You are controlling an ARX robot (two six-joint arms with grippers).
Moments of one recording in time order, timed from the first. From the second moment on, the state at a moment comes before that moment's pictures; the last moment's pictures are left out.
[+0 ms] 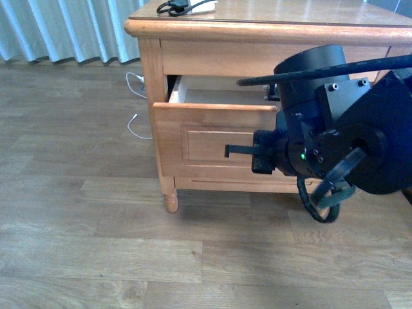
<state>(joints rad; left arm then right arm) 0.00 0.00 0.01 -0.01 0.00 0.00 0.39 2.15 1.08 0.38 0.25 0.32</state>
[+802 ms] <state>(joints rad) 0.00 0.00 0.01 -0.01 0.00 0.00 0.47 1.78 0.69 0.36 0.21 0.40</state>
